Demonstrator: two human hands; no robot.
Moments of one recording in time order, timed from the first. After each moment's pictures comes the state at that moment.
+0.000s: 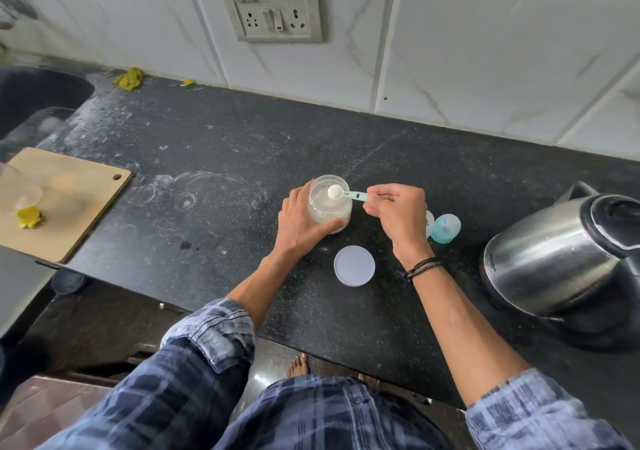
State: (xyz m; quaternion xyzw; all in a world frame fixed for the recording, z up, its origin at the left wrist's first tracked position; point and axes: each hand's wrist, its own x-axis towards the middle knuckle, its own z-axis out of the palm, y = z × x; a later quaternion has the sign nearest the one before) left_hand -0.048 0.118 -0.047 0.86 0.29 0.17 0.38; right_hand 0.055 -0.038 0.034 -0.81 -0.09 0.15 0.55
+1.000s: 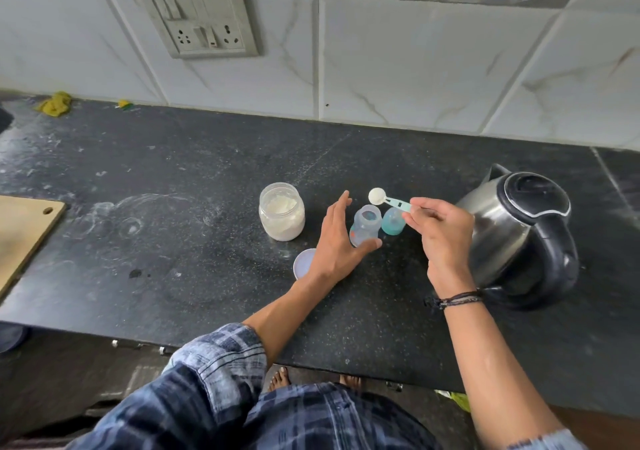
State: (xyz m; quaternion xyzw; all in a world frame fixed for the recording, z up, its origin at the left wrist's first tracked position) left_hand -0.005 -0.011 -0.026 0.84 0.14 0.12 0.52; right_hand 0.073 -0.167 0.034 -0.74 0.02 0.03 0.68
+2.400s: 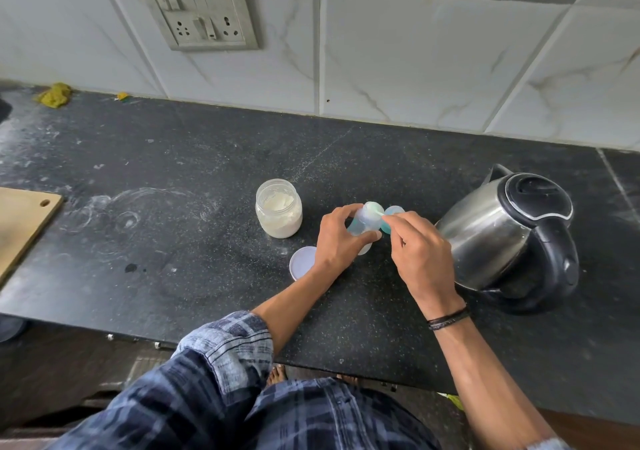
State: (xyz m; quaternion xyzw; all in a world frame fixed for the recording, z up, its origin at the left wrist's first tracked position) left_hand 0.015 -0.016 -0.028 0.81 0.22 0.12 0.54; right_hand 0.049 -0.172 0.018 -0.86 -0.36 -0.25 0.25
